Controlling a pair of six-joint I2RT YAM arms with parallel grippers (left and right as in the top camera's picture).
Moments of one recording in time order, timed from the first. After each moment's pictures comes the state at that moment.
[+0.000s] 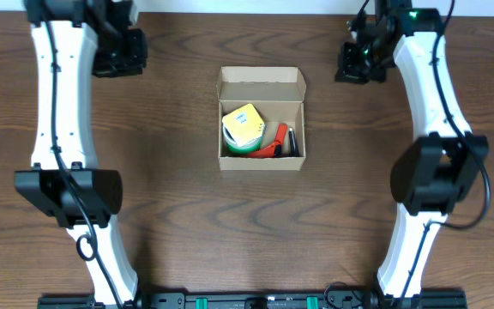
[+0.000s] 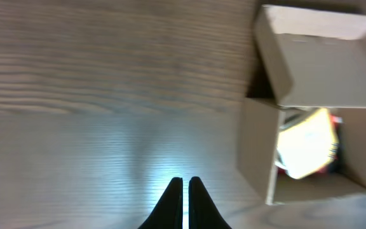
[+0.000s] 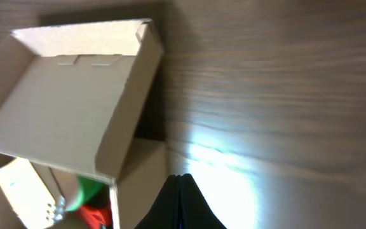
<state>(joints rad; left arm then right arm) 0.03 2.16 2.46 -1.65 0.26 -0.04 0.01 2.26 2.14 -1.23 -0.40 0.13</state>
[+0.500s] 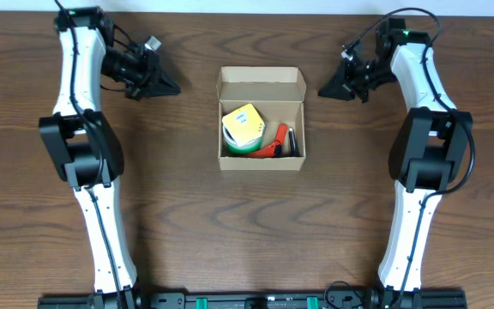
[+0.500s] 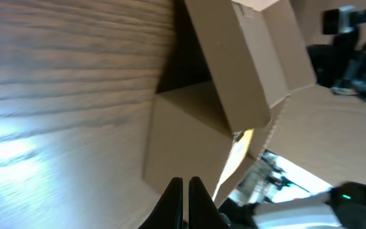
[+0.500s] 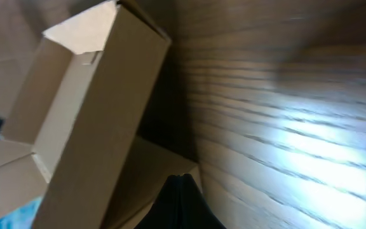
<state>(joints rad) 0.11 2.58 2.46 -1.69 0.91 0.10 -0.07 2.48 2.14 -1.20 -0.79 0.15</state>
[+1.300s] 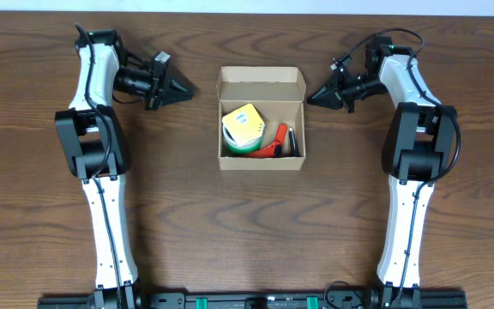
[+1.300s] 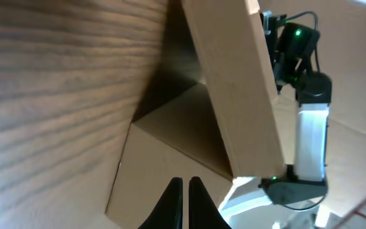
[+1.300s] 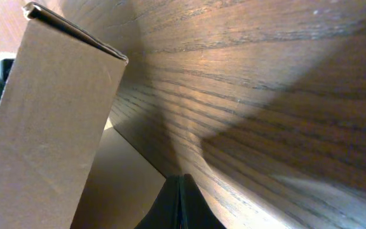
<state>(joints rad) 0.11 2.78 2.46 -1.69 1.19 0.12 -0.07 2.62 2.14 -1.14 -0.95 0.18</state>
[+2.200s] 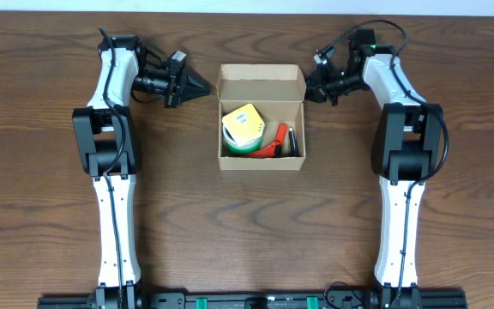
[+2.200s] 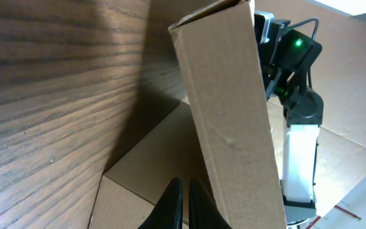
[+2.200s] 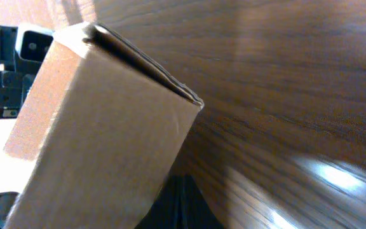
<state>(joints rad) 0.04 2.81 2.46 -1.48 1.28 -0.07 0.01 2.62 2.14 -0.97 -0.99 0.20</state>
